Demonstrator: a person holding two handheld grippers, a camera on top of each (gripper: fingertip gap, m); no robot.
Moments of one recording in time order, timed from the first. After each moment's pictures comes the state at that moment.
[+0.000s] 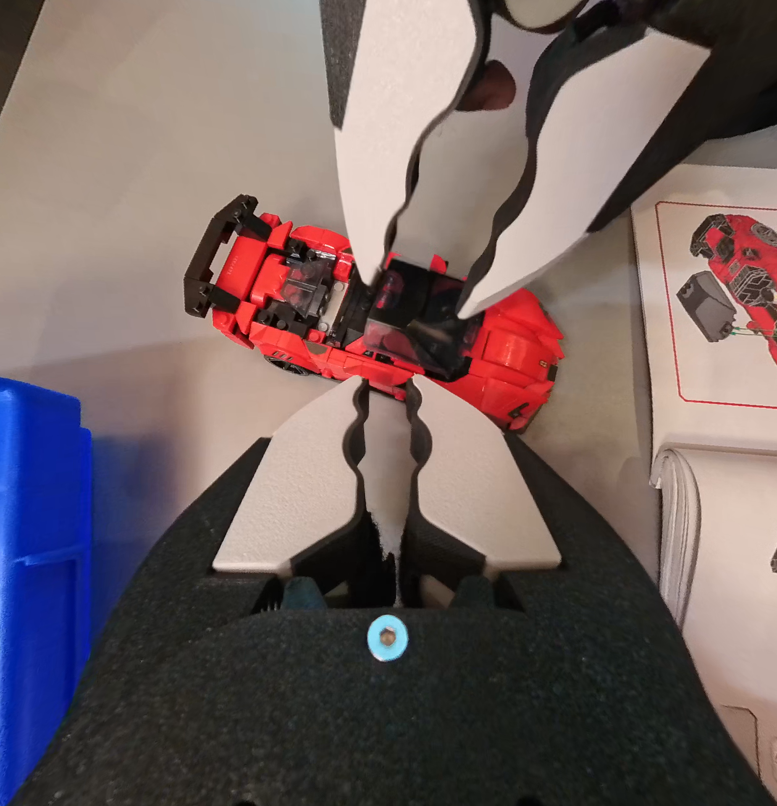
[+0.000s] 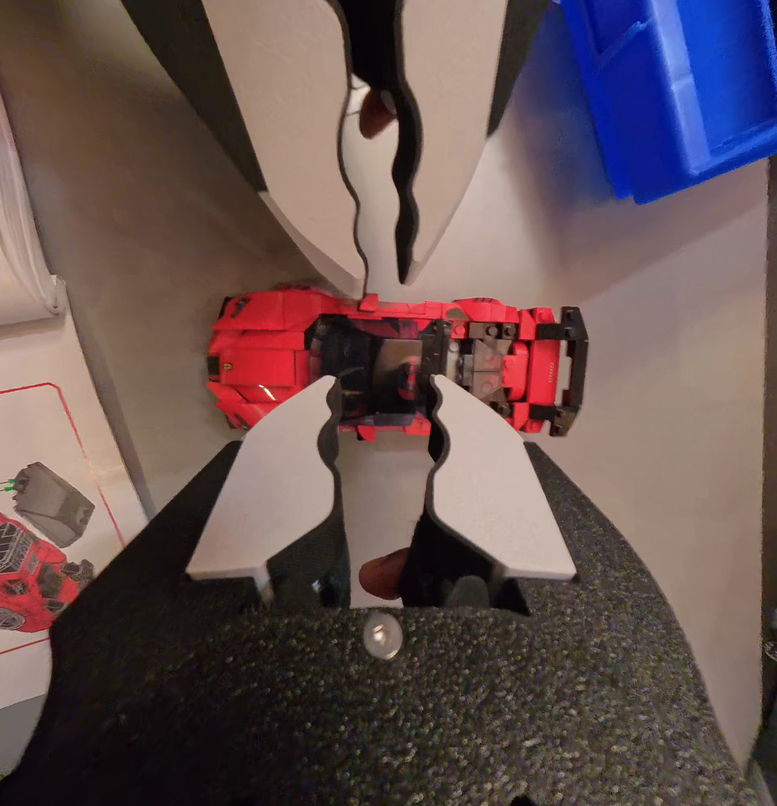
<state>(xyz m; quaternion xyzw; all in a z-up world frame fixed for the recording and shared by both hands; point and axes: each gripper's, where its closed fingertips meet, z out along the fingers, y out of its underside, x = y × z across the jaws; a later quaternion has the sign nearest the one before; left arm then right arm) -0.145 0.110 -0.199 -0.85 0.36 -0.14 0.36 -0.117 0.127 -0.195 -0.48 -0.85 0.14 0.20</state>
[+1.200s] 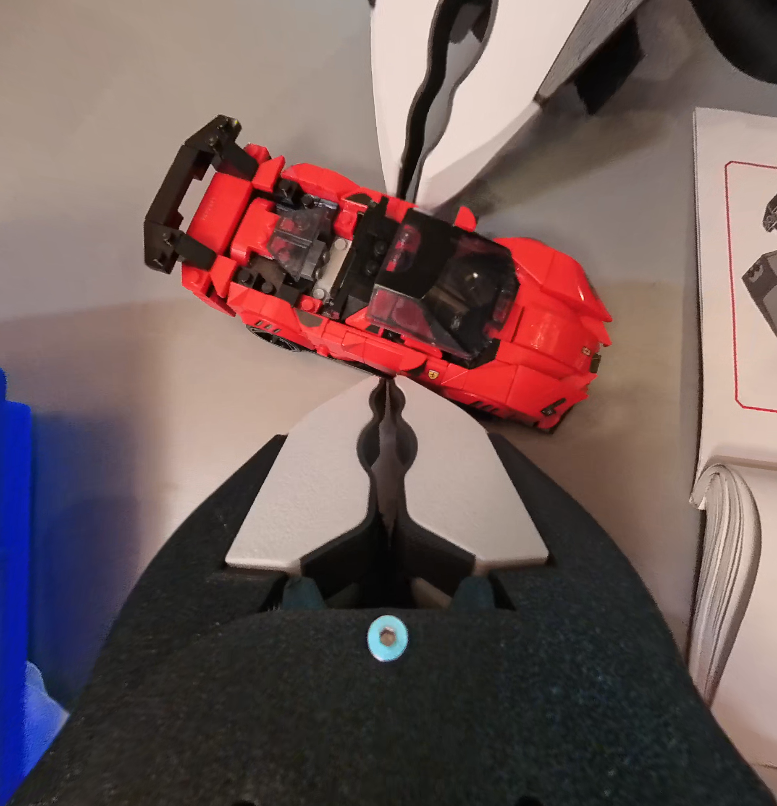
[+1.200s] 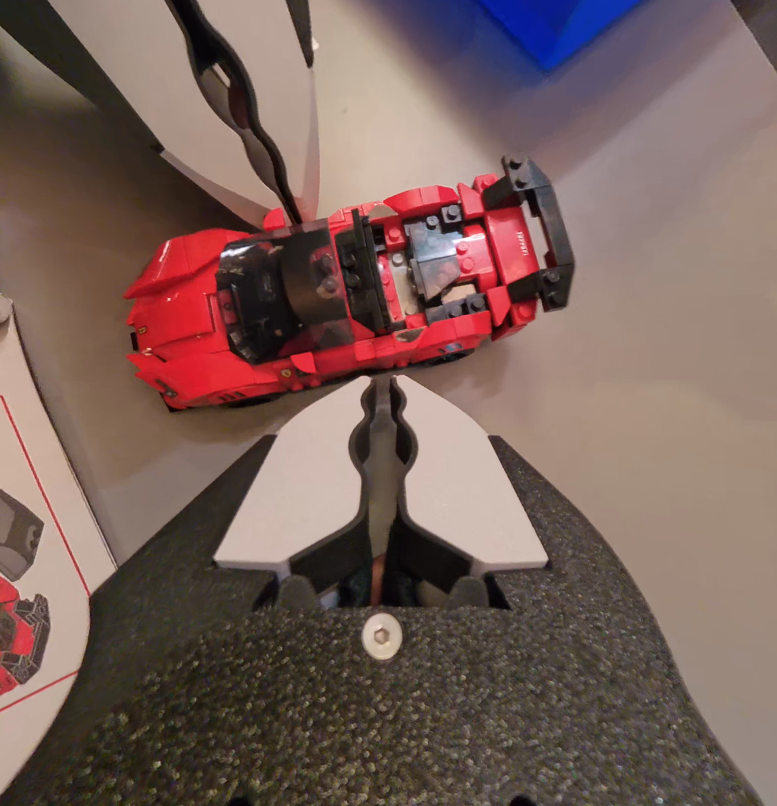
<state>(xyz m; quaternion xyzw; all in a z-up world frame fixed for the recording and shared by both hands) -0.144 0.111 -0.228 -0.87 0.34 -0.12 0.33 -0.094 0.163 -0.222 -0.57 -0.74 0.26 0.22</state>
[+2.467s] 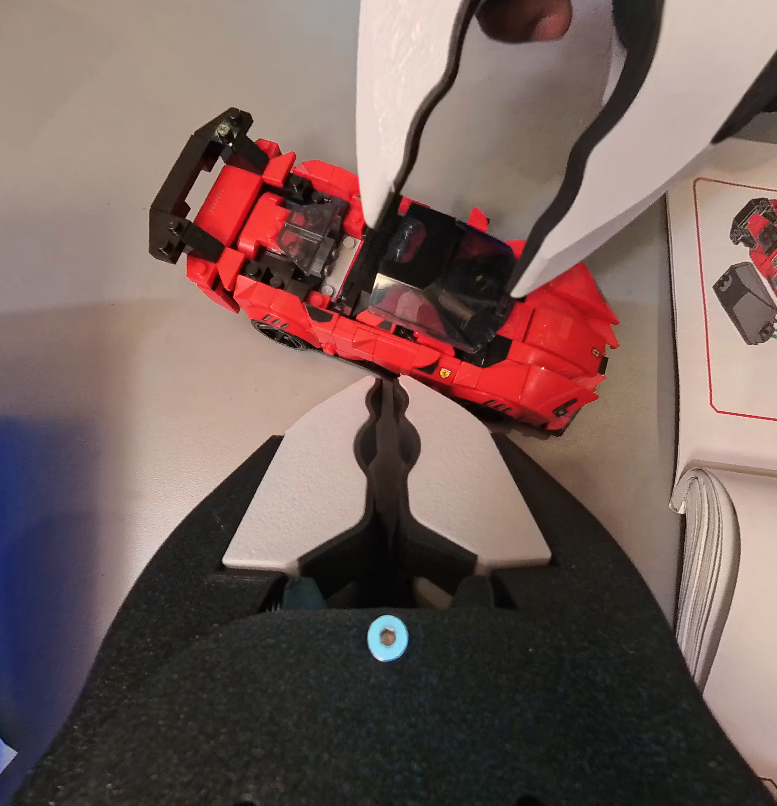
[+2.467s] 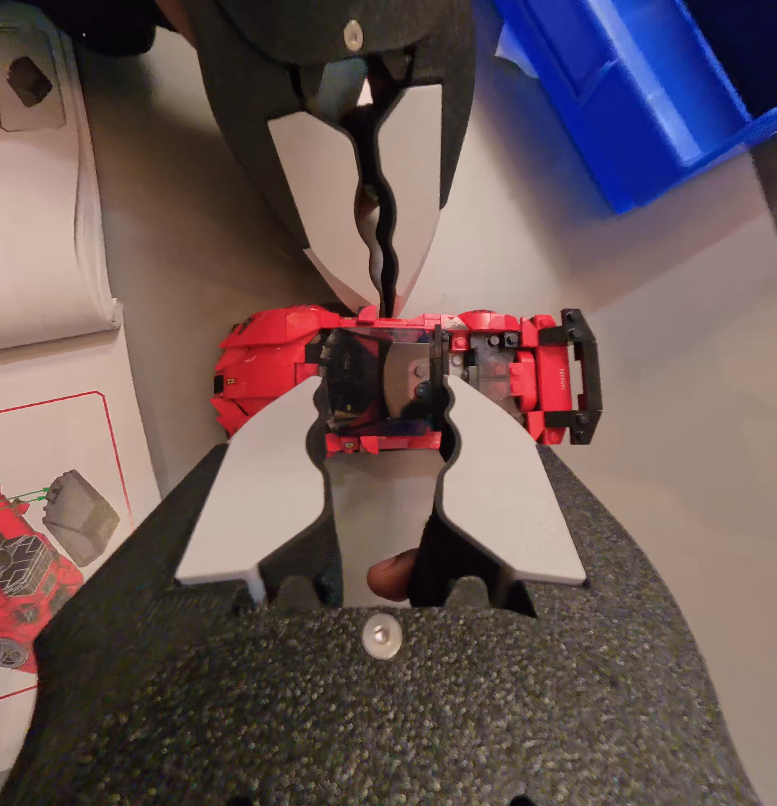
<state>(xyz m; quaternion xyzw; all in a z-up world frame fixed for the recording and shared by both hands) -0.137 0.107 -0.231 -0.87 0.33 -0.15 0.34 -0.108 0.118 -0.198 -0.48 -0.81 0.25 0.23</state>
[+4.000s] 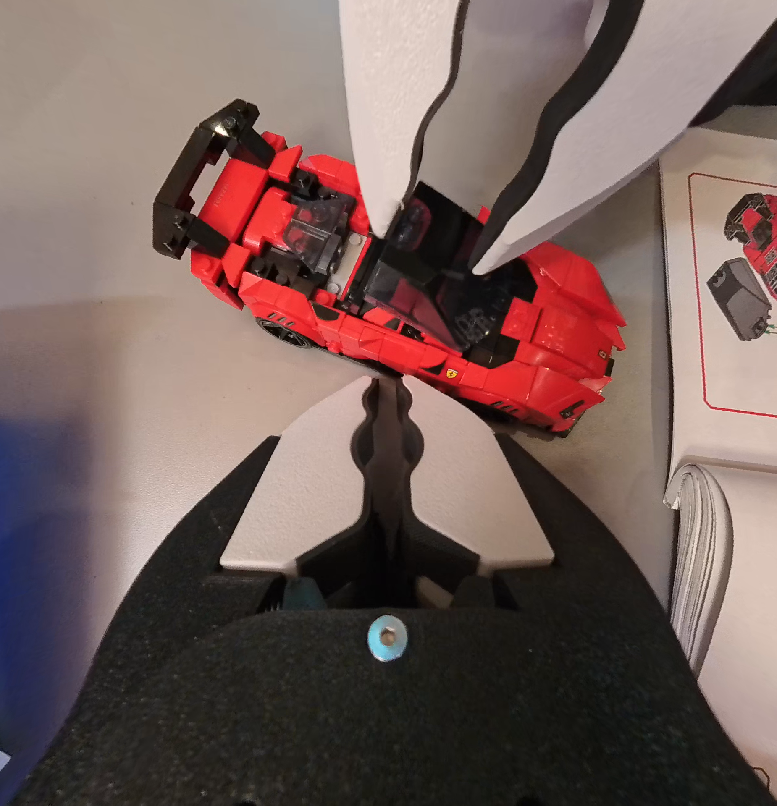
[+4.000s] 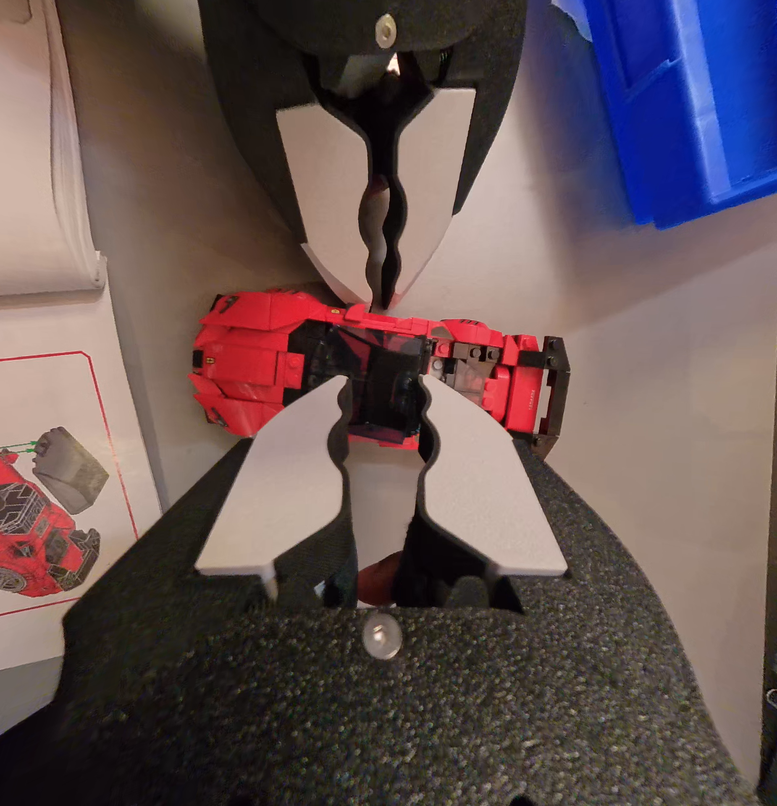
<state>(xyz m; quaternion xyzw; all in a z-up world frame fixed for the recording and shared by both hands) -0.136 0.105 -0.232 -0.87 0.33 -0.15 0.33 -0.111 0.121 -0.192 -0.44 -0.86 0.16 0.19</state>
